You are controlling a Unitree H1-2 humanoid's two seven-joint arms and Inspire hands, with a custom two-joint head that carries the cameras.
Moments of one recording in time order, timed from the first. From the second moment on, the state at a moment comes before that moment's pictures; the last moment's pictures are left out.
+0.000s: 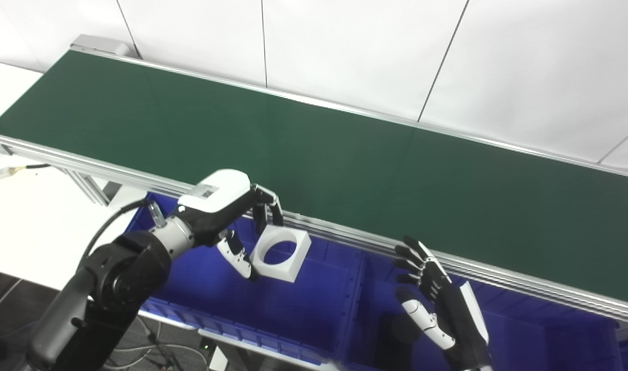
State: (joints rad) left arm 0.06 0.43 -0.21 -0.38 0.69 0.06 -0.47; right arm 0.29 -0.12 0.22 -0.16 -0.13 -0.18 0.18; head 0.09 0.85
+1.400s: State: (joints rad) left arm 0.01 0.39 -0.39 -0.01 0.81 0.01 -0.32; right arm 0.29 -0.12 0.22 -0.18 -0.13 -0.17 0.18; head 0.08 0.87
